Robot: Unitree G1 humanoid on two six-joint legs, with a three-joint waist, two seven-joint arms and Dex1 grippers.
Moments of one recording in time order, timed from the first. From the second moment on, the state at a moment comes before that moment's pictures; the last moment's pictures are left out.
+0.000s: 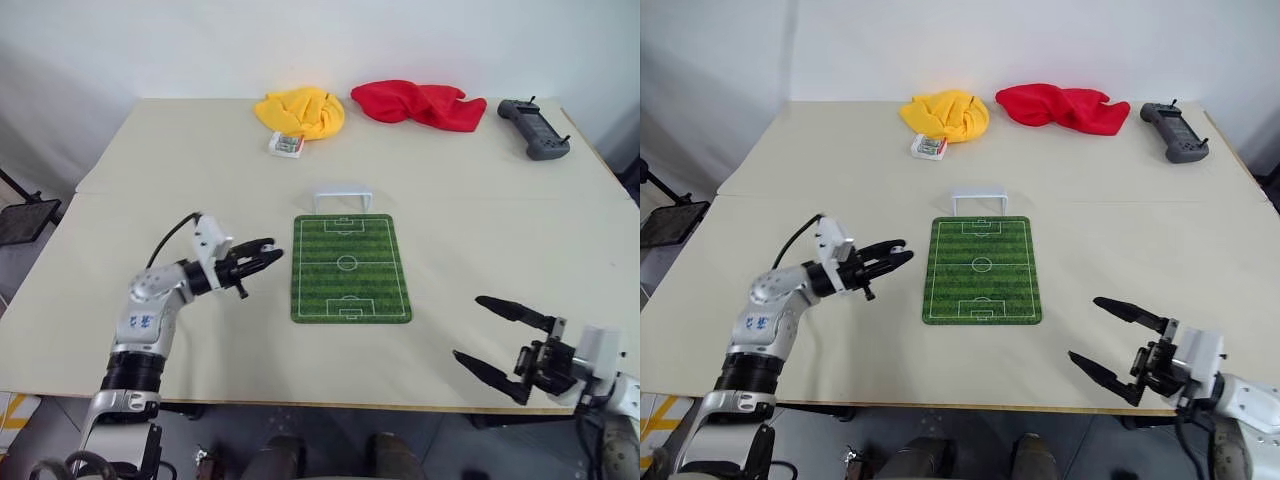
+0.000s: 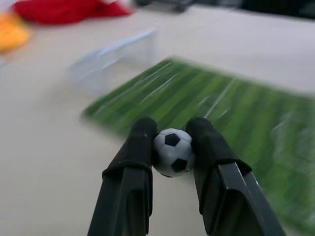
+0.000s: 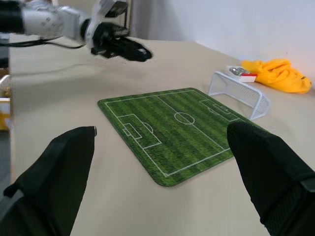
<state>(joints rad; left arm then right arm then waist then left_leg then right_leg) -0.60 0.47 -0.04 0.19 -0.33 0.24 -0.99 0.25 -0.70 -0.42 -0.15 0.69 -0.19 1.32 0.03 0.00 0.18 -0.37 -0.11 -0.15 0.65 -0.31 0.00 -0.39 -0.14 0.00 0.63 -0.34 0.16</state>
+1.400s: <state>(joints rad) -0.53 0.34 -0.33 0.06 -0.08 0.29 -0.87 0.27 -0.69 -0.44 -0.16 0.65 -0.19 1.34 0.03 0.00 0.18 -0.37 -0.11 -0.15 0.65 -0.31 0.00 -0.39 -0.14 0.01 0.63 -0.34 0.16</state>
